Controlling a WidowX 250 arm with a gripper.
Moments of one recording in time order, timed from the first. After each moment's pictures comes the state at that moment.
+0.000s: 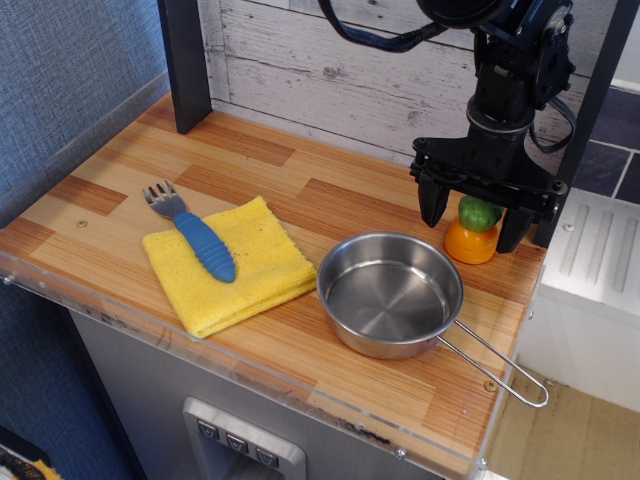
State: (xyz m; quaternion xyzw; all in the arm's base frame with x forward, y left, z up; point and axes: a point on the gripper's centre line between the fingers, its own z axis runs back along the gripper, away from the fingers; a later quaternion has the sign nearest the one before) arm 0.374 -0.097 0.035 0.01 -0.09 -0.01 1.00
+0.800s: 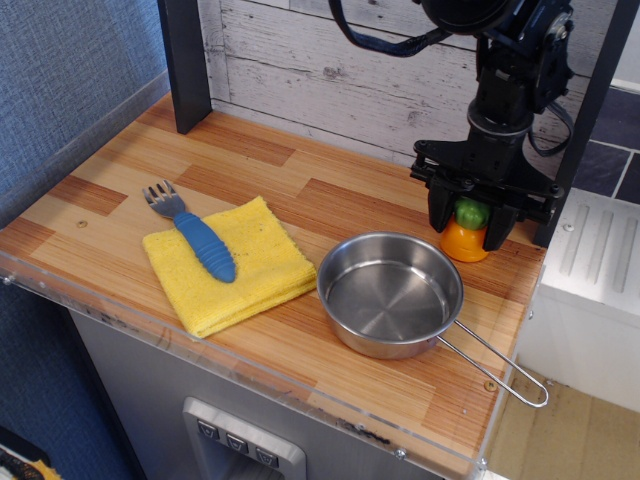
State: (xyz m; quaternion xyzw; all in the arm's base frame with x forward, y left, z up) arm 0.378 -0.093 0.029 0.02 -0.08 -0.01 1.00
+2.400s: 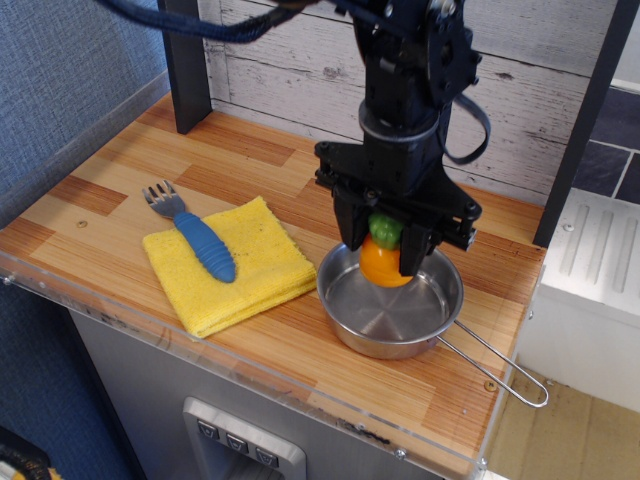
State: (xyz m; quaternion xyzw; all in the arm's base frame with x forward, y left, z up) arm 0.289 -0.061 0.072 0.01 -0.10 -0.06 0.99
